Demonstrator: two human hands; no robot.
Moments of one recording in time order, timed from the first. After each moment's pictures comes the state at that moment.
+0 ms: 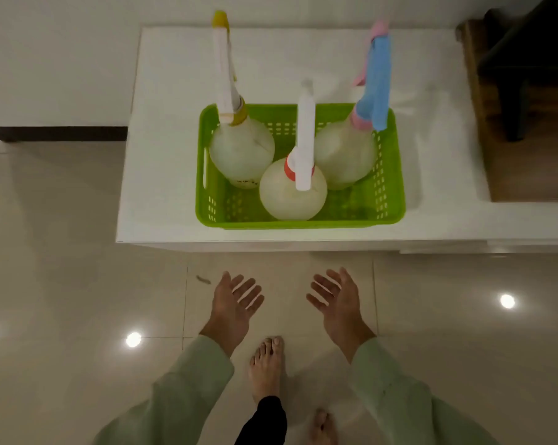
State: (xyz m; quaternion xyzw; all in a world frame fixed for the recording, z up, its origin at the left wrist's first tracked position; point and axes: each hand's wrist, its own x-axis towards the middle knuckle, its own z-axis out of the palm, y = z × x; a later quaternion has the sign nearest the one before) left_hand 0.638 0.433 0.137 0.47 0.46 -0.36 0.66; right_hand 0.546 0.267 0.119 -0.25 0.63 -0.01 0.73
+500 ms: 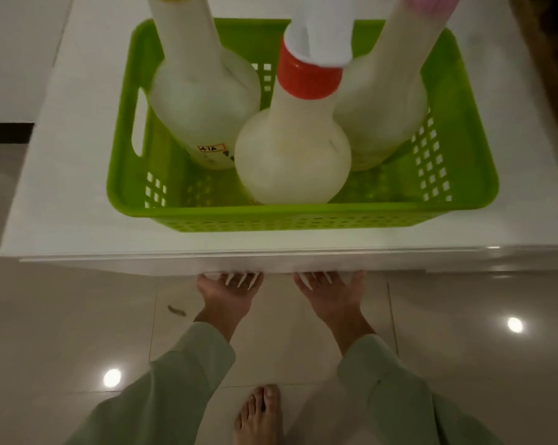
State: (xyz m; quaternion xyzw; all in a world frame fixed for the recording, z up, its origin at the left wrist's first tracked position) left_hand 0.693 0.393 -0.020 0.27 0.51 -0.29 0.76; right_hand 0.589 0.232 -0.040 0.01 0.52 -0.13 0.84
